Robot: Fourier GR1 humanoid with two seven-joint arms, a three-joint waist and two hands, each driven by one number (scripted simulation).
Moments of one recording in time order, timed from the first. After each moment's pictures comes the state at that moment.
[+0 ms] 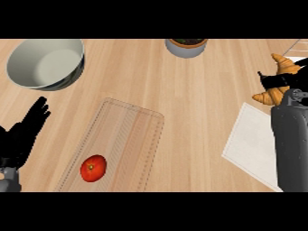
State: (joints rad) left arm -0.04 0.36 0.05 -1.39 0.14 -0.02 0.08; right arm -0.60 -0.12 -0.24 -1.49 1.39 0.01 1.14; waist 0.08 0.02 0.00
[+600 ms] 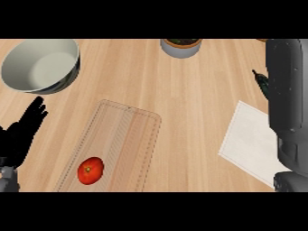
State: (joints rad) left arm -0.04 0.36 0.07 -1.38 0.14 -0.02 0.09; right arm -1.09 -0.13 -0.36 -1.20 1.68 -0.05 1.19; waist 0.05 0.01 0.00
